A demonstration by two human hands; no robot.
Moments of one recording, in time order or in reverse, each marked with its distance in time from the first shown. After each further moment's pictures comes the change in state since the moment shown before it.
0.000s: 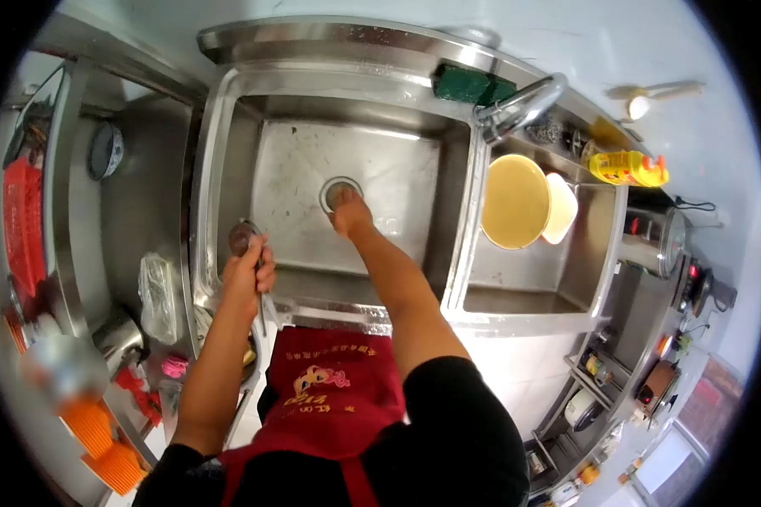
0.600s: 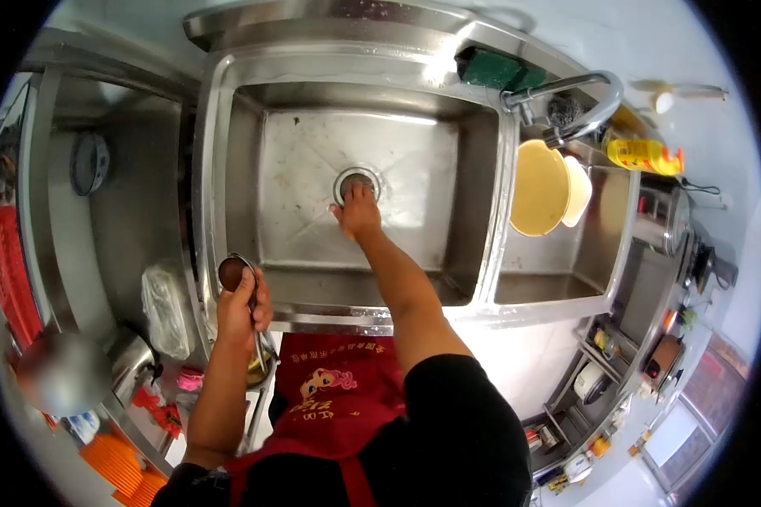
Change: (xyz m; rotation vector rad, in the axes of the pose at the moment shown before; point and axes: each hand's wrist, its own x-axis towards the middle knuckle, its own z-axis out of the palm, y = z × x) left_hand -0.009 0.025 -0.053 0.021 -0.037 -0.078; right_hand 0.017 -0.017 0.049 -0.051 0.236 0.040
